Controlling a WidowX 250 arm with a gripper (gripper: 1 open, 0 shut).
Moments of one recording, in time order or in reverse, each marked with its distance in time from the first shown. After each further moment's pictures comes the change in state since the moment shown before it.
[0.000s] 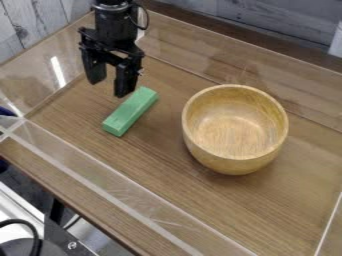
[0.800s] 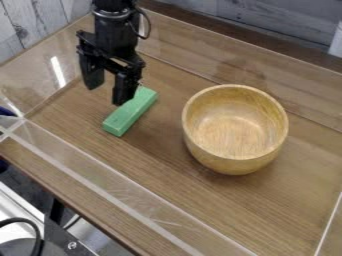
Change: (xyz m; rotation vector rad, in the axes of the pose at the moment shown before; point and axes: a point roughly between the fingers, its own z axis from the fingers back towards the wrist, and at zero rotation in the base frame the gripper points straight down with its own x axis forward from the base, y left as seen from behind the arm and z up) arm -0.011 -0.023 0.004 0.062 -0.029 -0.051
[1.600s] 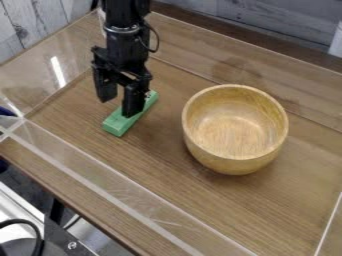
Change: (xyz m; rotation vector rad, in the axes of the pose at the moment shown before) arm 0.006 0.004 -0.027 -0.077 0.050 -0.045
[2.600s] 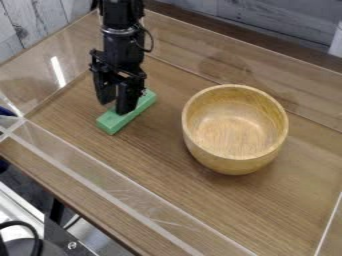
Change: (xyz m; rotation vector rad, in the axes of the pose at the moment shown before) arm 0.008 0.019 -0.005 -0.031 0.006 -0.006
